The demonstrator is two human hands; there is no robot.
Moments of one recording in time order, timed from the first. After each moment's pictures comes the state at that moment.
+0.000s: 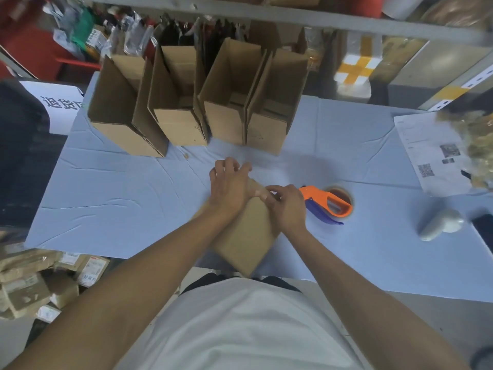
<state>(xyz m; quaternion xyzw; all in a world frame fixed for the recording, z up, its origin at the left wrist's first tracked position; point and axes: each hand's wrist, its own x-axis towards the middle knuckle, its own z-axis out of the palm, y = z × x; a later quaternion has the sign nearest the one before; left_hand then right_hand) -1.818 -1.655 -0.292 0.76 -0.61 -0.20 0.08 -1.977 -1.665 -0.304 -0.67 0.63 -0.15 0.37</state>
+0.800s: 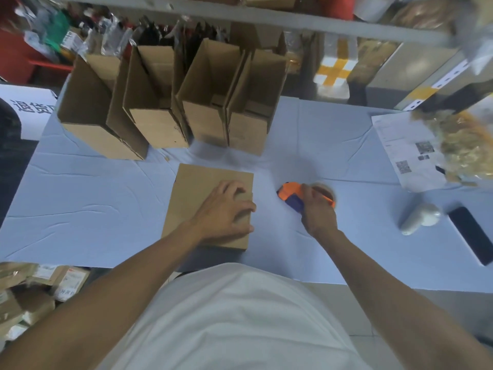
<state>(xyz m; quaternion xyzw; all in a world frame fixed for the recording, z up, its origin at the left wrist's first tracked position) -1.823 -1.620 -0.304 0.57 -0.79 -0.20 0.11 -2.090 -1.690 -0.334 -0.76 0.62 0.05 0.20</state>
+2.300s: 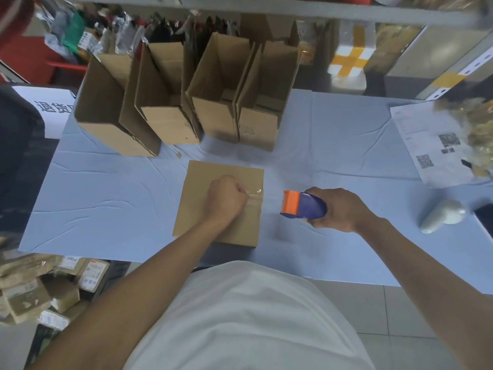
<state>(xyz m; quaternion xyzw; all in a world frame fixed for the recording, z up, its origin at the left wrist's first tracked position) -1.841 -1.639 -0.279 0.83 -0.43 -0.32 0.16 -2.105 -1.701 -0.266 -0.82 0.48 0.11 0.29</state>
